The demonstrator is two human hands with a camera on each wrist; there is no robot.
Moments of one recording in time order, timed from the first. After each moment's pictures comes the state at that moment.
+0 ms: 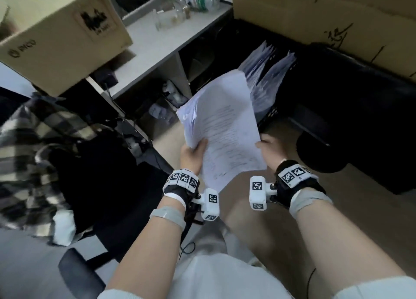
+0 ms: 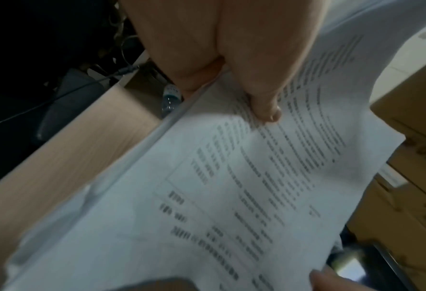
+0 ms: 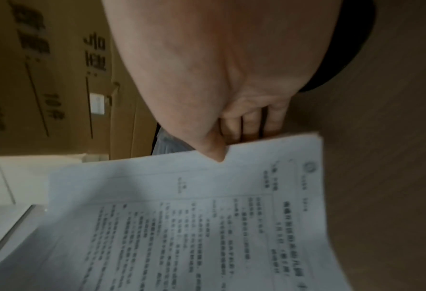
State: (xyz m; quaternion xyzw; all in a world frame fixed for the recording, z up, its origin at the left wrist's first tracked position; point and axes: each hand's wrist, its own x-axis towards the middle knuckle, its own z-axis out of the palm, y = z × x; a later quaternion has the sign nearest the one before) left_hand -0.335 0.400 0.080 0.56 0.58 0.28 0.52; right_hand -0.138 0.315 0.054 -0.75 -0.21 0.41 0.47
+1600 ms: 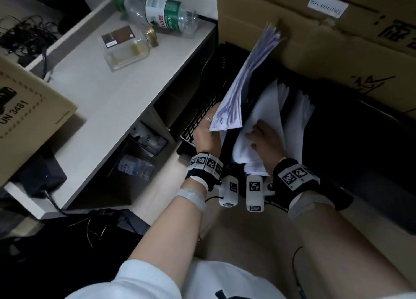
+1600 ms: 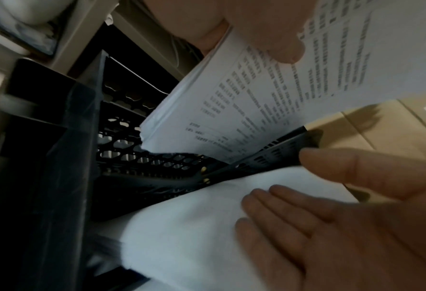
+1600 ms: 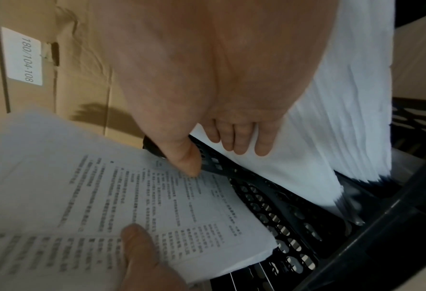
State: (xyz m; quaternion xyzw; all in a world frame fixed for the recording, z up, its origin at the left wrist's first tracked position) left_hand -0.145 0.632 0.077 0.67 0.49 0.27 0.49; right_hand -0.043 0.529 0.056 -0.73 -0.05 0.39 0.55
